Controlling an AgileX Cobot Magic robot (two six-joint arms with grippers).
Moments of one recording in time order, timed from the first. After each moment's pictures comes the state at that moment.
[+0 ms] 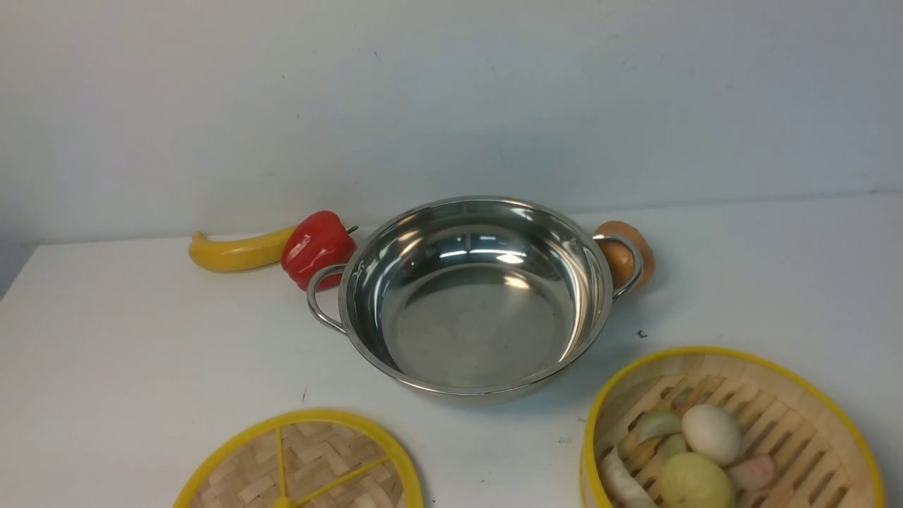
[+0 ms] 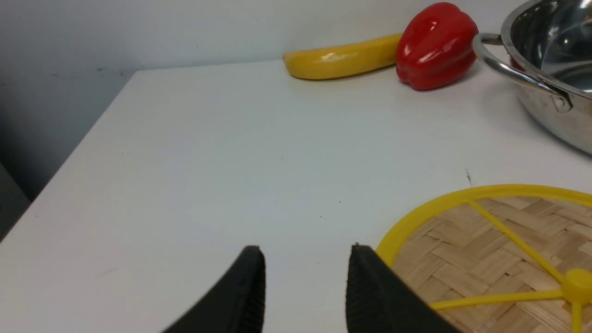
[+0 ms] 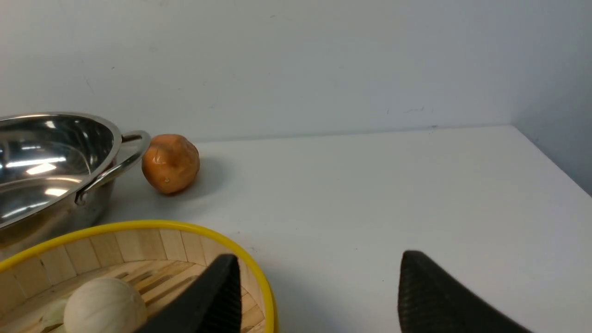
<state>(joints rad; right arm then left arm) -0.04 0.00 0.01 0.05 0.34 0.01 0.12 0.00 0.01 -0.02 0.34 0.08</state>
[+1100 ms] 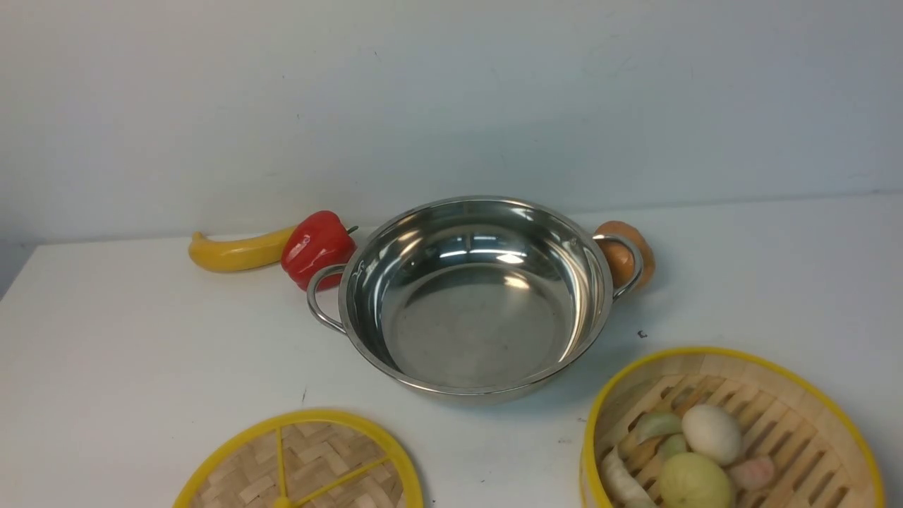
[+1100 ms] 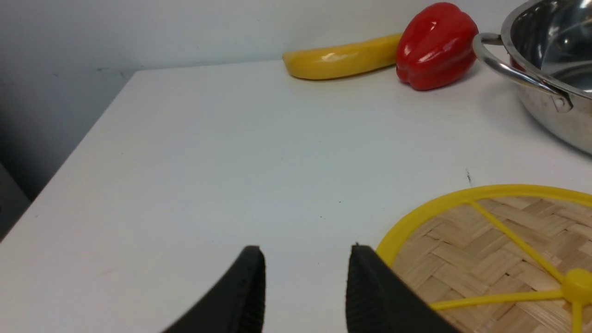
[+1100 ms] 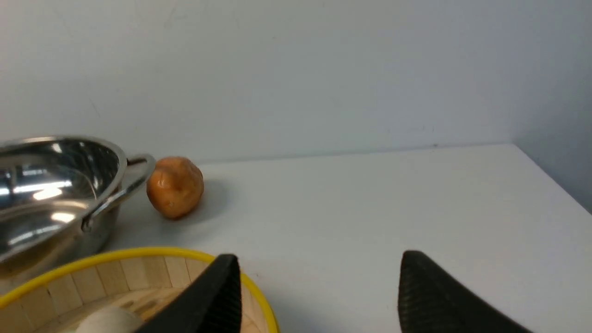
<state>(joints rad) -0.04 0.00 0.01 0.07 0.28 0.01 0.12 0.00 0.01 -0.02 0.34 0.08</state>
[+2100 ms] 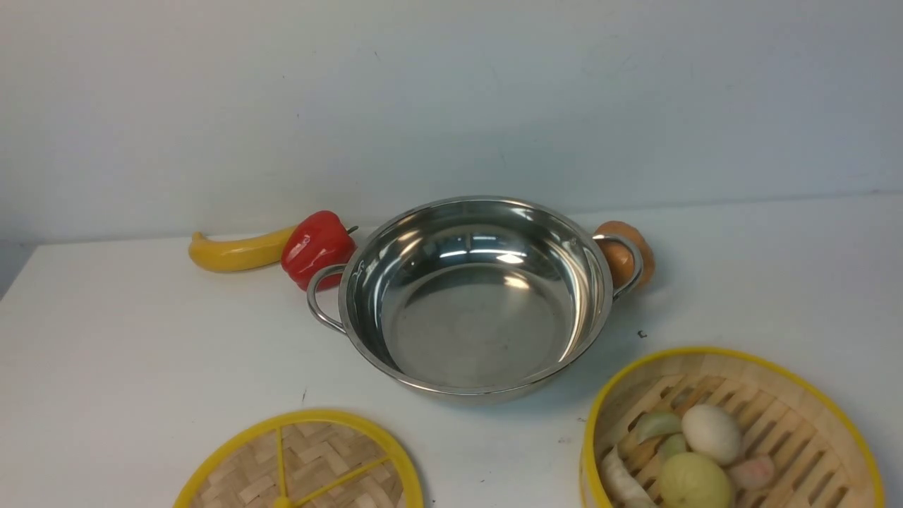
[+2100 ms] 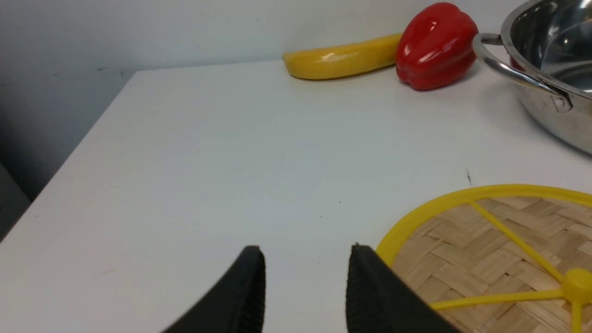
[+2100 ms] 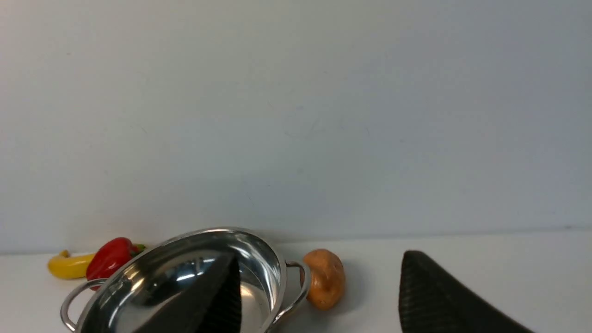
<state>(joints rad) -0.04 0.43 -0.71 0.52 0.67 -0.28 0.12 0.00 0.01 -0.02 0.34 0.08</state>
